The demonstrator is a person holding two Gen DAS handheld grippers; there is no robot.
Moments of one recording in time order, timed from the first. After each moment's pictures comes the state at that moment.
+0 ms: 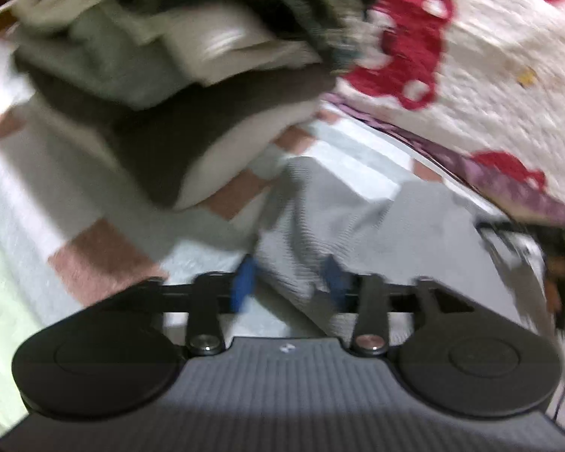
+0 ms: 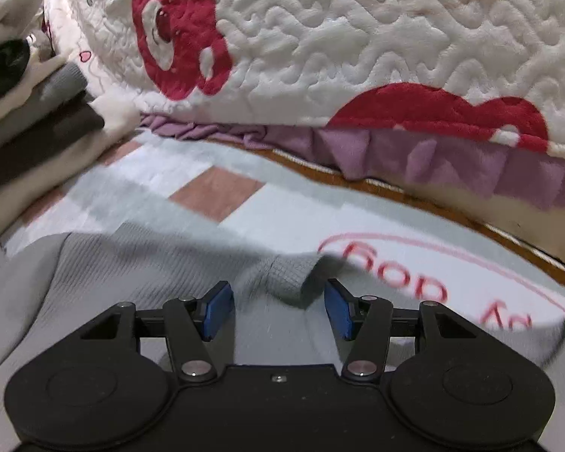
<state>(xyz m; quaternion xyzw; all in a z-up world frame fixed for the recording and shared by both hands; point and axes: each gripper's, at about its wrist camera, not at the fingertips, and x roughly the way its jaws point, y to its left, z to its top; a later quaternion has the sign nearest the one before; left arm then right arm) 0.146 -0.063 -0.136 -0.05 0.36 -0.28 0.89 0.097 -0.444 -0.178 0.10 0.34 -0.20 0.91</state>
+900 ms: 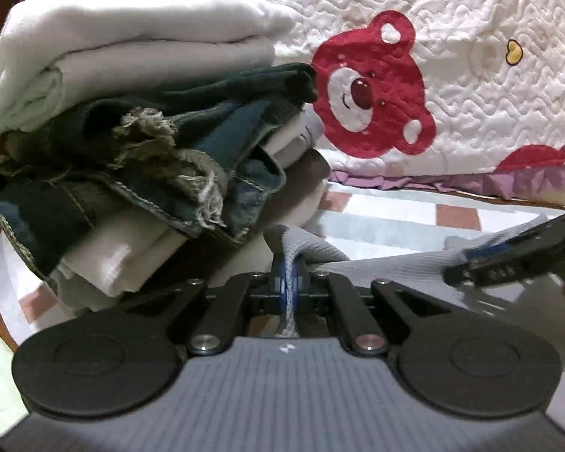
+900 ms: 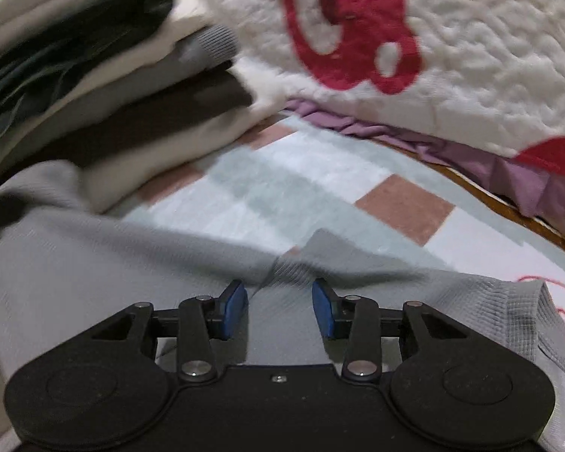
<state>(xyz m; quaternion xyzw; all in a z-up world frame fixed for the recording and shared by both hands) 0.142 -0.136 -0.107 0.11 0.21 -0.21 0.95 0.154 -0.361 -0.174 0.10 0.35 -0.06 0.93</state>
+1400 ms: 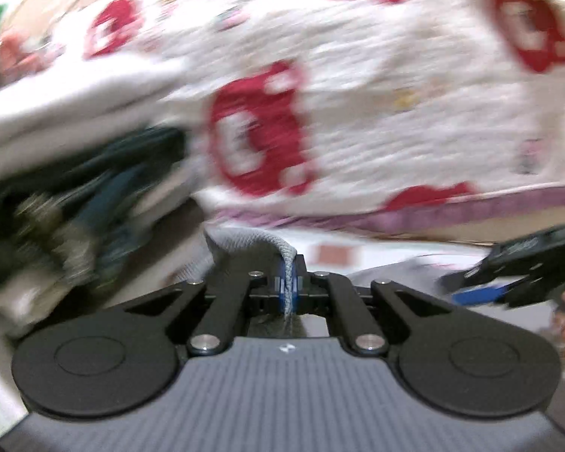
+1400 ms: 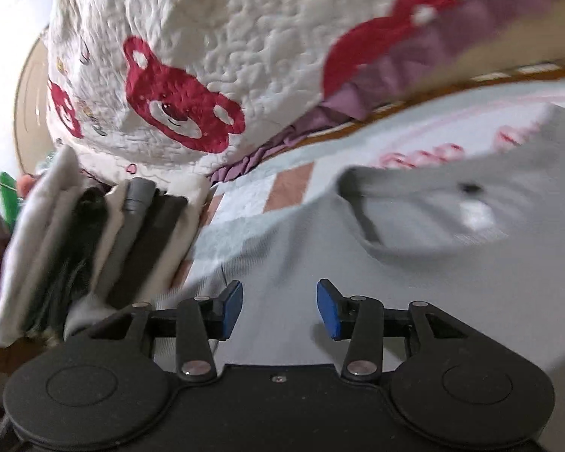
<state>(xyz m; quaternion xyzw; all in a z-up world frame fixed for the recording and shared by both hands) 0.071 -0.180 -0.061 0.06 0.18 -0.39 0.90 -0.008 -0.433 -0.143 0.43 0.25 -0.12 0.86</state>
